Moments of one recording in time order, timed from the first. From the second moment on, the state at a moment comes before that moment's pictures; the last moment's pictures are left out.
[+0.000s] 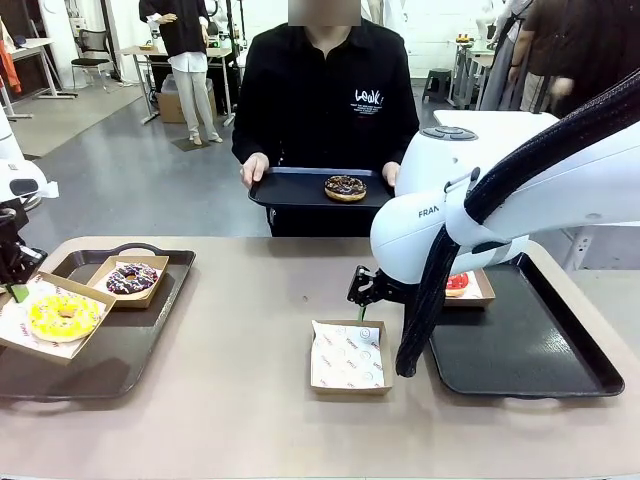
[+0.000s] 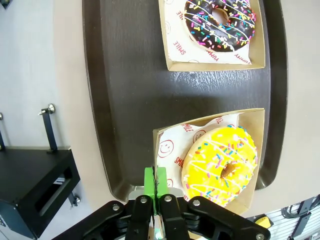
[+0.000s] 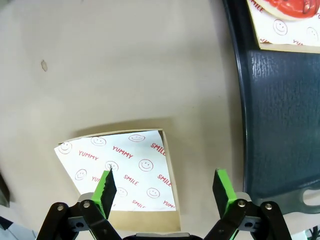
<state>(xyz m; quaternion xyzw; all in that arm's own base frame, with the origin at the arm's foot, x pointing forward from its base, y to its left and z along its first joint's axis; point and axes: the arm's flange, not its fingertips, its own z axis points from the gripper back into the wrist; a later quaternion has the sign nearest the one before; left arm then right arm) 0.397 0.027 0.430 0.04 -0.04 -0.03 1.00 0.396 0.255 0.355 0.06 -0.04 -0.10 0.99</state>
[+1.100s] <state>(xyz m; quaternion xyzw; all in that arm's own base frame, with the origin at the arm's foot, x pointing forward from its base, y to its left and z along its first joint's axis) 0.404 0.019 0.403 0.01 -0.01 0.00 1.00 0.369 0.269 0.318 0.03 -0.03 -0.02 1.00</state>
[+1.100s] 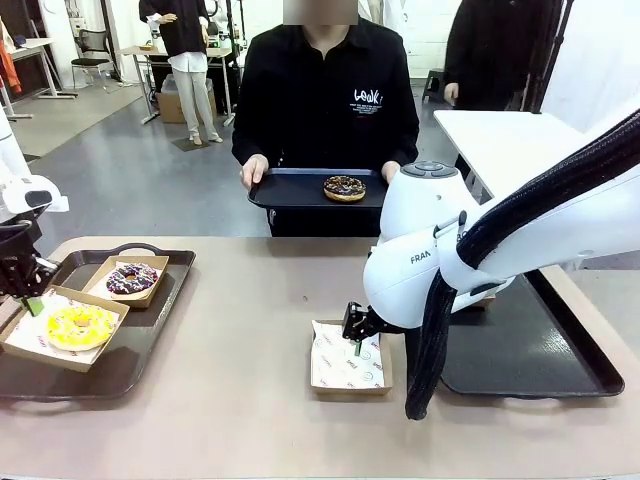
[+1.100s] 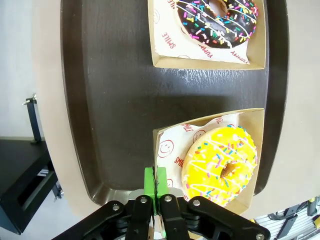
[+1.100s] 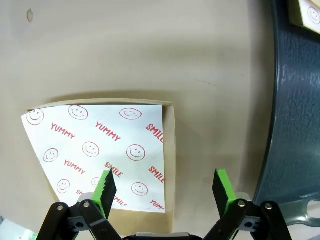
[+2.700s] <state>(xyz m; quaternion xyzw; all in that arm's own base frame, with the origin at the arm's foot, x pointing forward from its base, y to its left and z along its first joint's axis) 0.418 0.002 0.372 0.04 -0.06 0.03 1.00 0.374 0.270 0.309 0.03 -0.03 -0.01 1.00</state>
